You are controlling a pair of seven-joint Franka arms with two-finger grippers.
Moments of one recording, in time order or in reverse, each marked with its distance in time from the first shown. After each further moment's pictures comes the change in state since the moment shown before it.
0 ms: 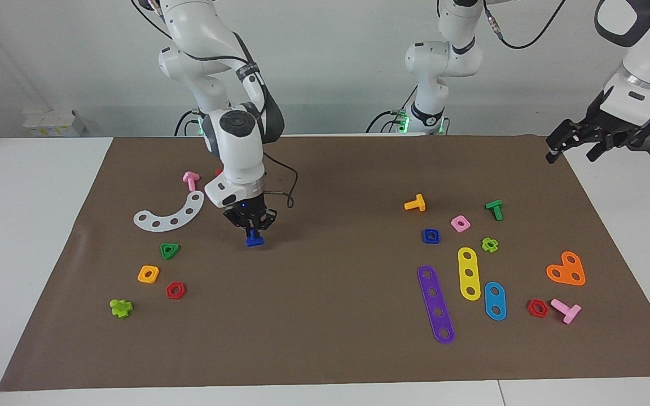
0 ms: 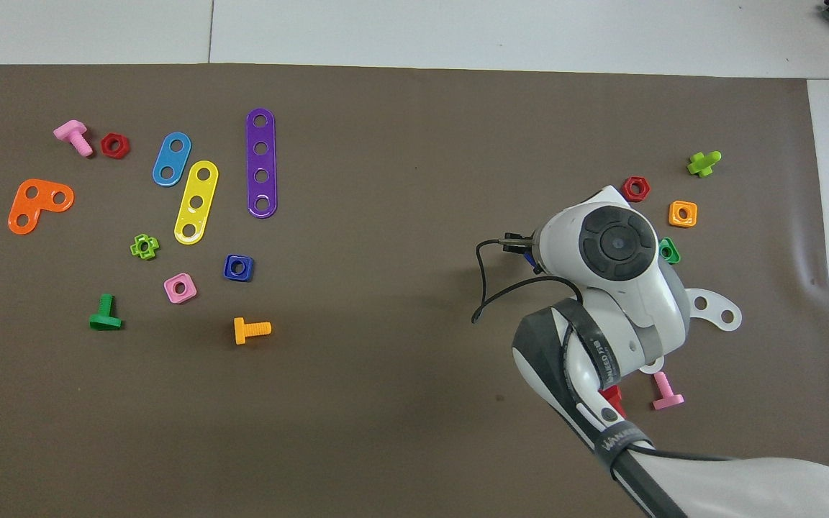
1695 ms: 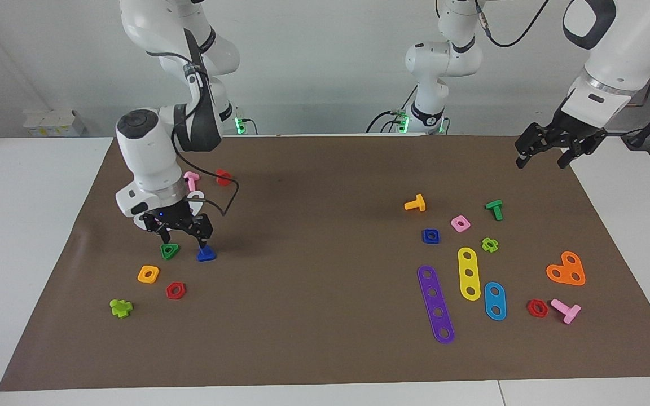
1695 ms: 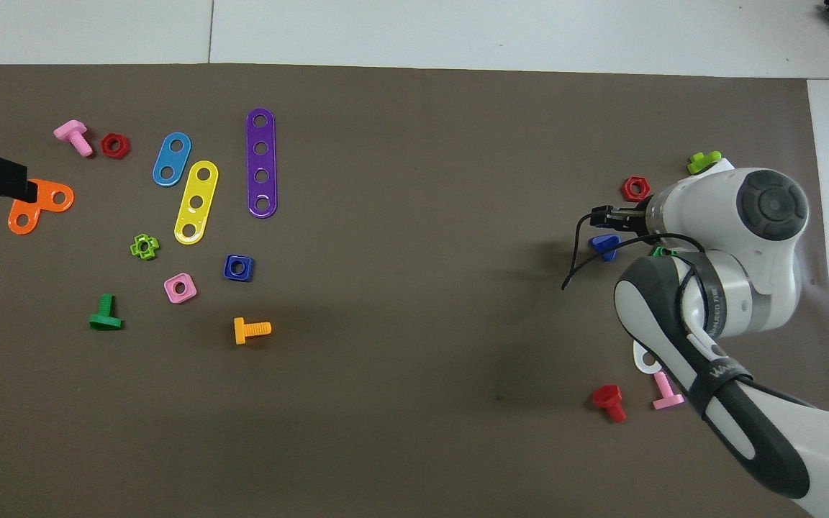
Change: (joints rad) left arm 0.104 -0.034 -0.230 -0.058 0.000 0.062 -0.096; right arm -0.252 -0.044 -0.004 0.143 0.098 -0.115 -0.322
